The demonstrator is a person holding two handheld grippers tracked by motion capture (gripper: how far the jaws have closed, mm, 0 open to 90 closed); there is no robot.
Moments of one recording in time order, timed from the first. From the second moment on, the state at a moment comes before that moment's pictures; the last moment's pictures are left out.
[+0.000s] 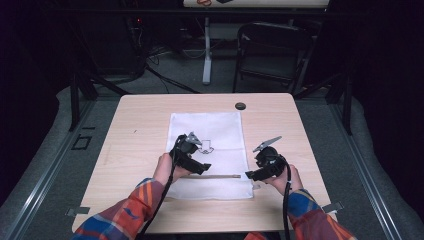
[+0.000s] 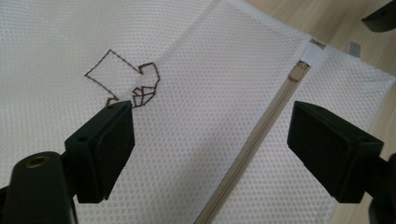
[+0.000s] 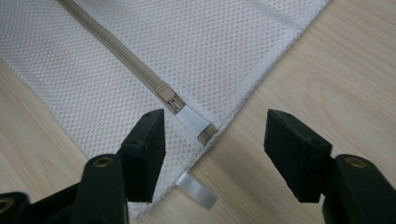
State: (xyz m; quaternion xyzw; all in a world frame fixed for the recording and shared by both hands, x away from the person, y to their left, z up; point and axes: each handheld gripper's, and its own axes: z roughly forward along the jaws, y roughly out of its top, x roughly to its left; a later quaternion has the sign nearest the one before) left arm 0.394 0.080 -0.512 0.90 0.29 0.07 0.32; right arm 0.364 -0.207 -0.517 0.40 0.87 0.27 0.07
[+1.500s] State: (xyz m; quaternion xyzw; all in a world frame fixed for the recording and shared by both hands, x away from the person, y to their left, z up) left arm 0.386 -0.019 -0.565 0.94 0.16 0.00 0.31; right arm 0.376 -0.187 -0.555 0.39 0.89 0.24 0.04
